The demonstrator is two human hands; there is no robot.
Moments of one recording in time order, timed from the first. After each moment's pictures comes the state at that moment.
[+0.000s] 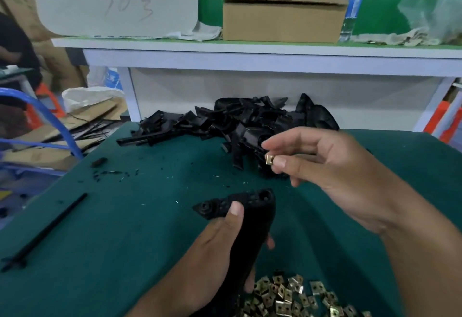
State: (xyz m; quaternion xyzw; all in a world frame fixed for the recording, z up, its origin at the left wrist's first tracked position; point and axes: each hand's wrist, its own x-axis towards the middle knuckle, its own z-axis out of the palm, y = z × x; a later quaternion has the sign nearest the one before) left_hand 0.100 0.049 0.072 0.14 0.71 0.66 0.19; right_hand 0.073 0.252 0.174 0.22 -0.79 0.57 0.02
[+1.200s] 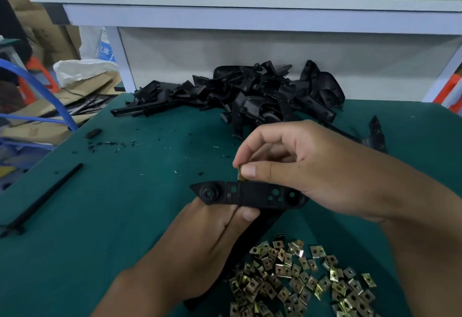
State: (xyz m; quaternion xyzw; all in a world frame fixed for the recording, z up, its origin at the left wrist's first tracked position) left_hand 0.118 0.040 0.070 0.31 0.84 0.42 -0.13; right_hand 0.088 0.227 0.163 0.25 -0.85 0.44 -0.12
